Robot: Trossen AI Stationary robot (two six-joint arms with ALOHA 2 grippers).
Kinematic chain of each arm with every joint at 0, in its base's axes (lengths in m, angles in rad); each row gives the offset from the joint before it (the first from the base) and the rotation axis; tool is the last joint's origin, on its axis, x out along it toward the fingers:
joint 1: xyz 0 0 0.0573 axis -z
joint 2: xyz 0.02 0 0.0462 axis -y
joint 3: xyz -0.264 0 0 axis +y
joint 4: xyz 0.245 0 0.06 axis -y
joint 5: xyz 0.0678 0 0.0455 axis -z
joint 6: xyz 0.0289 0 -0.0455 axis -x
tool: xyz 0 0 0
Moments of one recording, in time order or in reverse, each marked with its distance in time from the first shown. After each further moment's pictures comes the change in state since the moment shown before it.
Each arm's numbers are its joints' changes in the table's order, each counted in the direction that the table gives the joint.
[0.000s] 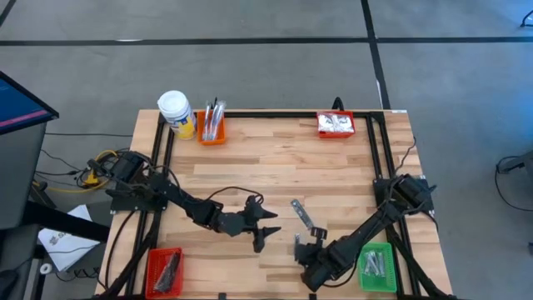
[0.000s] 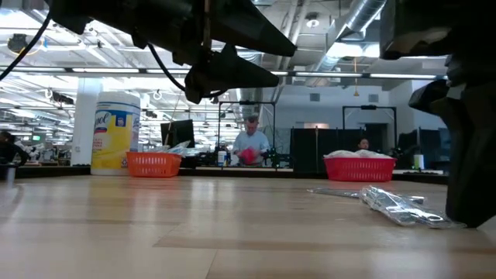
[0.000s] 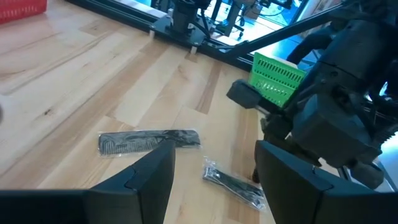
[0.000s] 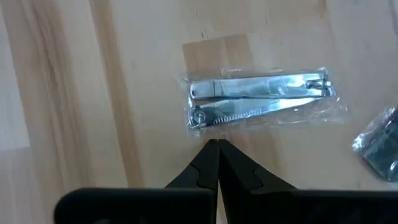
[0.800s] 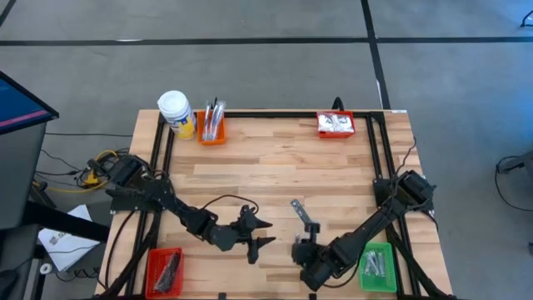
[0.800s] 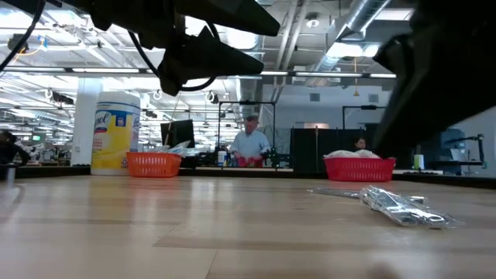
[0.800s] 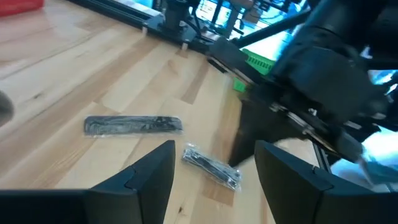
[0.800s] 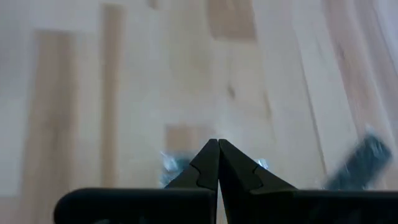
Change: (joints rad) left arm 0.109 0.000 -0.001 -0.014 -0.125 0.055; right arm -0.011 0.061 0.005 0.094 0.203 0.246
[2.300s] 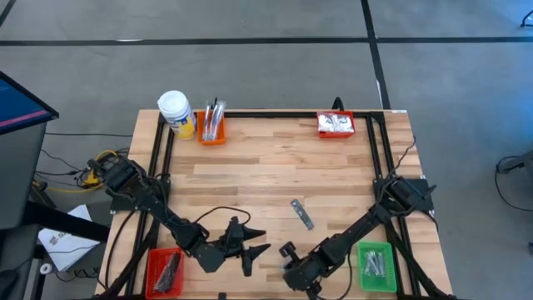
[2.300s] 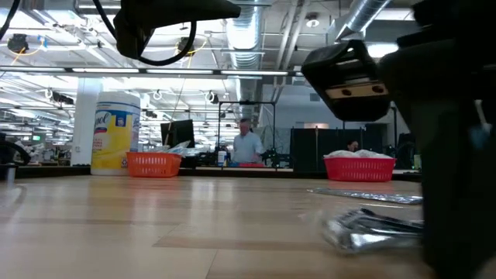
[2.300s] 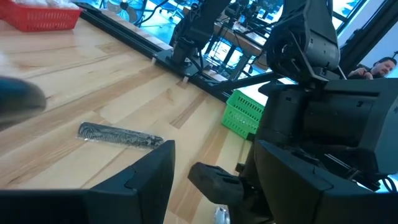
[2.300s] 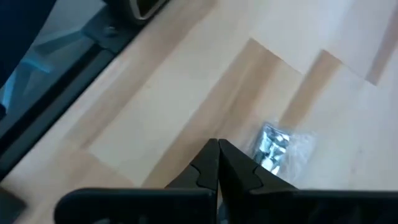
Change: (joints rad) left arm 0.163 0.000 -0.070 0.000 -0.298 0.146; right arm 0.066 -0.125 -0.004 0.345 -0.415 0.671
